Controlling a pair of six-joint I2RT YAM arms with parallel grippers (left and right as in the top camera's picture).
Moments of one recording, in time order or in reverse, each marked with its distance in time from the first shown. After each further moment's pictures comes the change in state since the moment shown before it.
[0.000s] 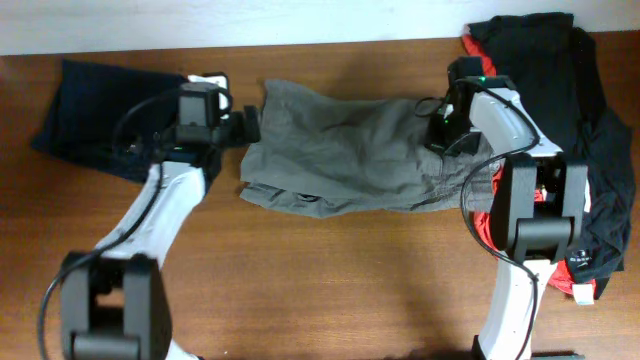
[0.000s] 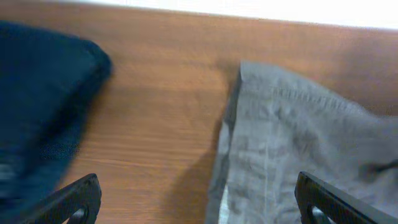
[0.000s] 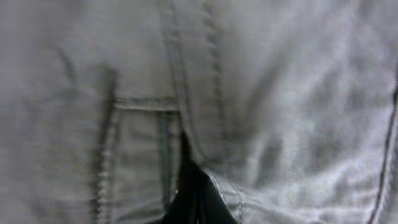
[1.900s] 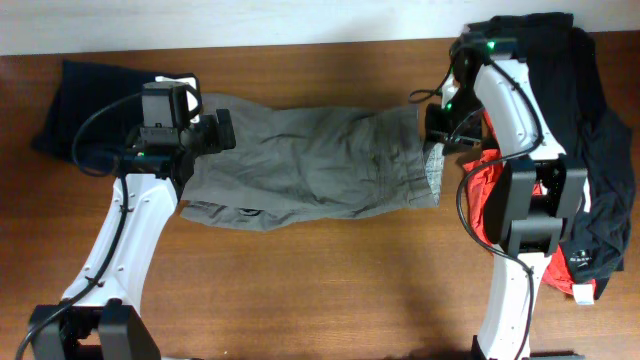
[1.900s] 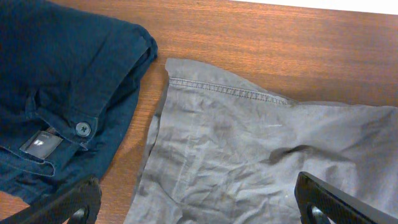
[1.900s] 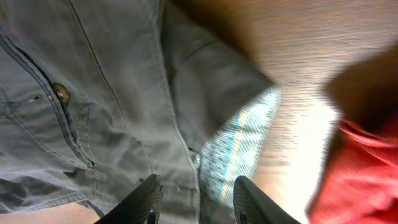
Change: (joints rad) left arm 0.074 -0.143 0.024 -0.240 0.001 0.040; right arm 0.010 0.058 0.307 -0.468 -0.164 -0.157
